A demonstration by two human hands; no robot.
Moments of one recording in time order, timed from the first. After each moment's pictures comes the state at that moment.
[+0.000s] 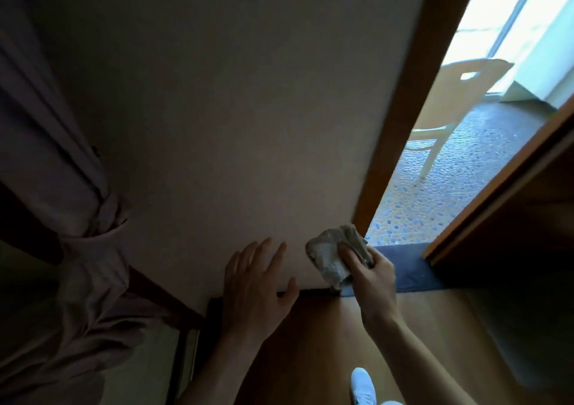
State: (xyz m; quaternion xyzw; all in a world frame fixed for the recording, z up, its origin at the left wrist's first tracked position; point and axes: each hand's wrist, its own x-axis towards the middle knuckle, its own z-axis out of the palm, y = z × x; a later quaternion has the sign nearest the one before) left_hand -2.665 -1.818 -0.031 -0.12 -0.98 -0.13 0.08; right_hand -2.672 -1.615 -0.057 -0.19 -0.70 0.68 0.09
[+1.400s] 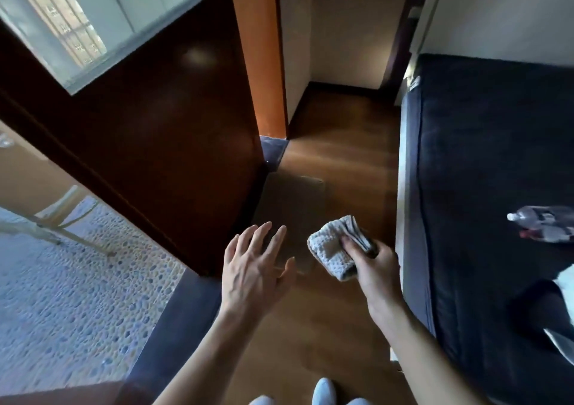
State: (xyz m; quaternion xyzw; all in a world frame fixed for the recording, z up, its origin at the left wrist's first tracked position) left_hand -2.553 -1.112 -0.035 -0.65 -0.74 -0.16 0.01; right_hand -2.357 -1.043 -0.048 -0.57 -0.41 0.54 0.47
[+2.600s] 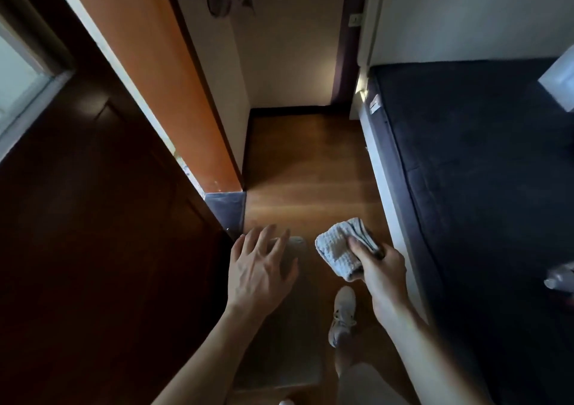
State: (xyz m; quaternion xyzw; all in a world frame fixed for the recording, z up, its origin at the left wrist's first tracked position) left_hand -2.675 -0.556 -0.063 -0.77 -0.63 -0.09 -0.04; right_hand -2.461 -0.556 -0.079 -0.65 -0.27 0.48 0.53
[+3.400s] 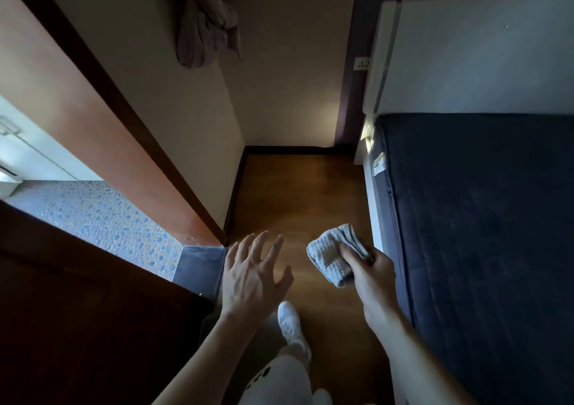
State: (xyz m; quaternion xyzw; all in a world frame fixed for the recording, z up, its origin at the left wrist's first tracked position) left_hand -2.533 -0.166 -0.061 -0.73 -0.67 -0.09 -0.06; right_hand -2.320 -0.149 -0.080 -0.64 -0.32 0.51 0.47
